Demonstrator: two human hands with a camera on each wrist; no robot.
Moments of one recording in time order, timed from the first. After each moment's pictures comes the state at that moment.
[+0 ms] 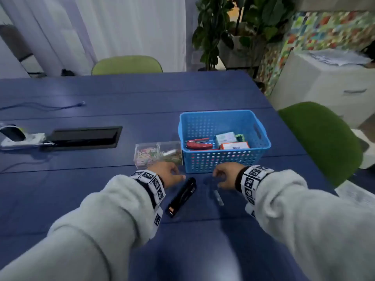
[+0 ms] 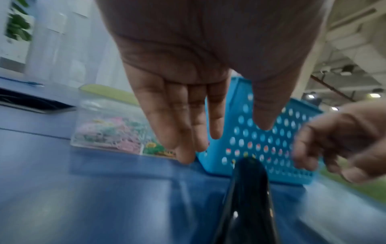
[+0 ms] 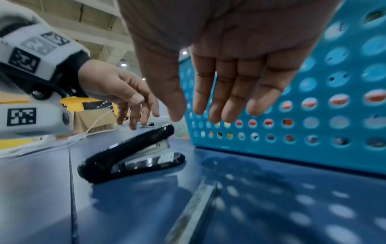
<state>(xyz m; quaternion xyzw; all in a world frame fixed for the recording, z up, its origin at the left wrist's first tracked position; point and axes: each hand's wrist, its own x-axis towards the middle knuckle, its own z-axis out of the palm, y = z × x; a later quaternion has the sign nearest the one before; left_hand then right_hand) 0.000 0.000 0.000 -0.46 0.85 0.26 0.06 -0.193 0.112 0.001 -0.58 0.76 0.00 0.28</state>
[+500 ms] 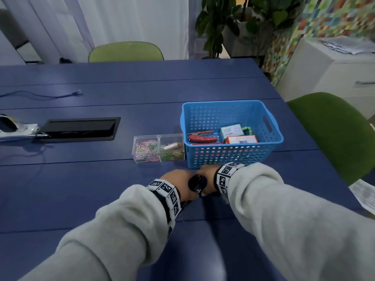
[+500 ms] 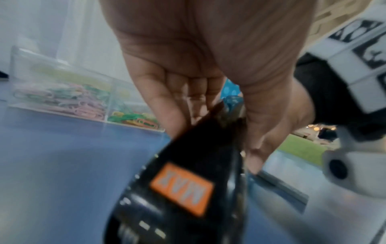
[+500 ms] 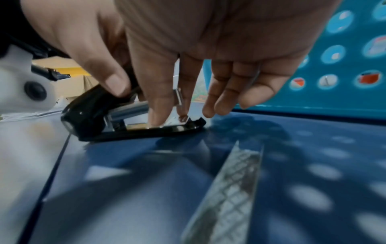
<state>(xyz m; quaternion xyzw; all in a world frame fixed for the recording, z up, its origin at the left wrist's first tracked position) -0.021 0.030 -0.025 -0.38 0.88 0.26 0.12 -0.154 0.064 -0.036 -0.65 0.68 0.16 0.29</state>
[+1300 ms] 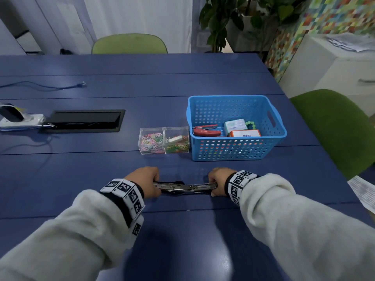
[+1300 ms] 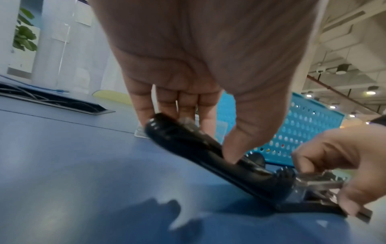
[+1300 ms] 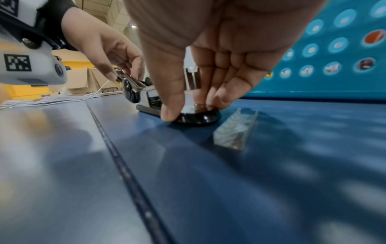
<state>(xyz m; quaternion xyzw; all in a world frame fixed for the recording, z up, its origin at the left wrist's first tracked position) 0.070 0.000 -0.027 -0.46 0.85 0.24 0.14 -0.156 0.098 -0.057 -0.62 0.72 0.13 0.27</state>
